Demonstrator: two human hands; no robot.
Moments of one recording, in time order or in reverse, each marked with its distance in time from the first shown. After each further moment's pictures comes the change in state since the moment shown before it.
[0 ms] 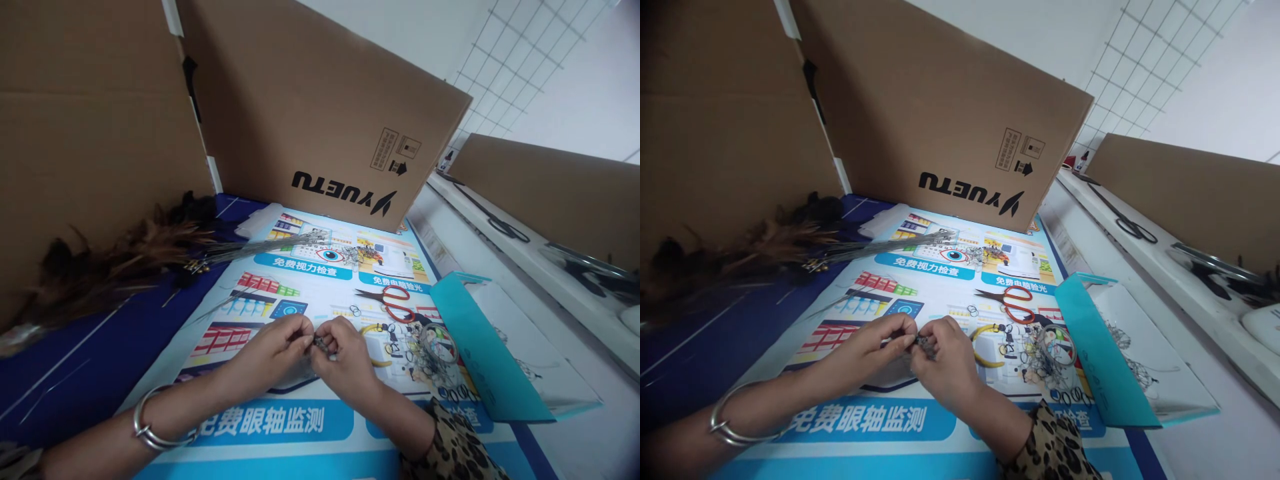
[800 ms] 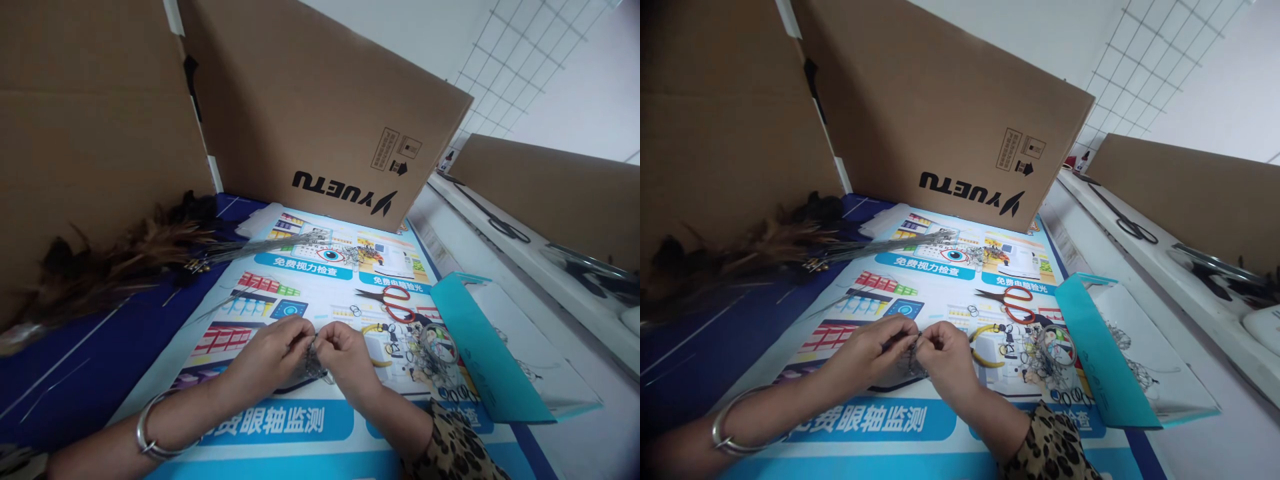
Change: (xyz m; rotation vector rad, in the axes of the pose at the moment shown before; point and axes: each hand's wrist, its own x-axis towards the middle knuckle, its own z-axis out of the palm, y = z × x) left_hand -0.003 -0.009 0.009 0.239 0.136 0.133; right_hand 0.003 -0.010 0.002 0.547 -0.056 0.397
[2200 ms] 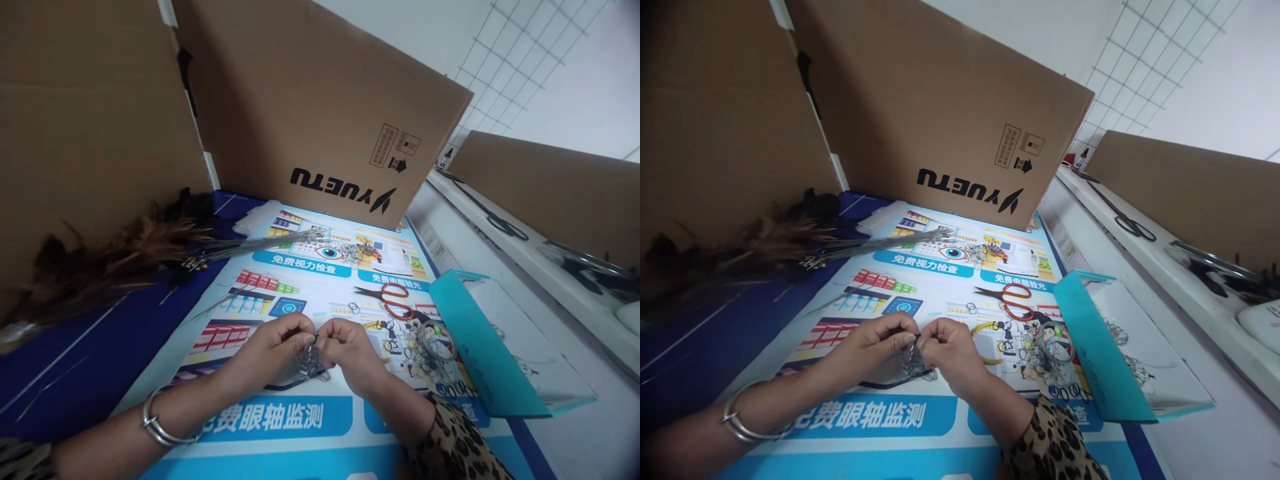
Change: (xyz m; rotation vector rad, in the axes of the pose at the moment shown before) left_hand 0.003 0.000 -0.001 -0.434 -0.076 -0.166; right_hand 0.004 -0.006 -0.012 0.315 -0.195 0.117
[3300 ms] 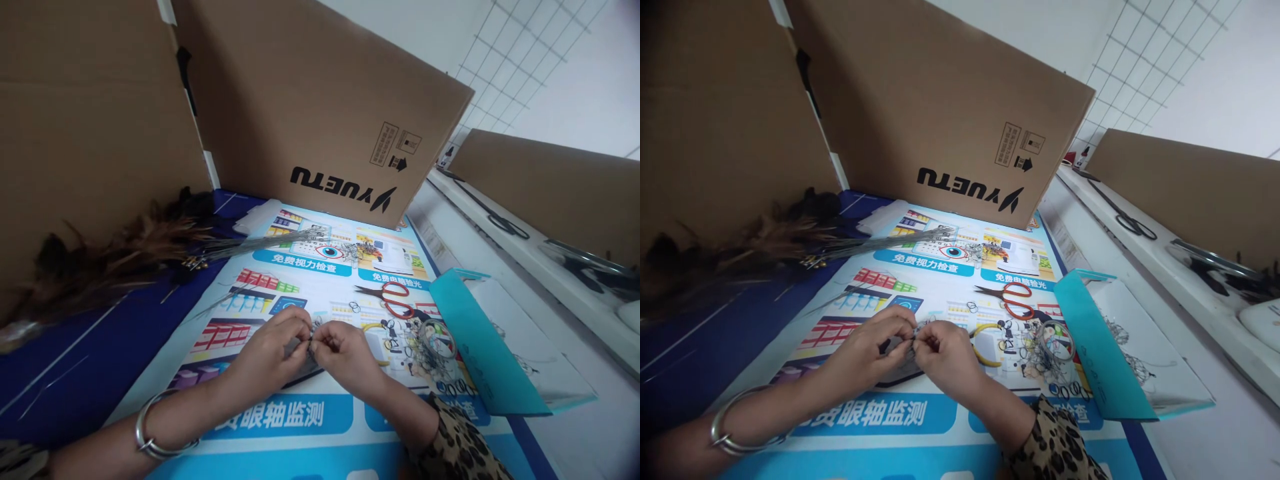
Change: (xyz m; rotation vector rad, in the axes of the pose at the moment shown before) left_hand -0.008 -0.001 0.003 0.323 0.102 0.300; right_hand -0.001 0.008 -0.002 -0.772 0.053 -0.291
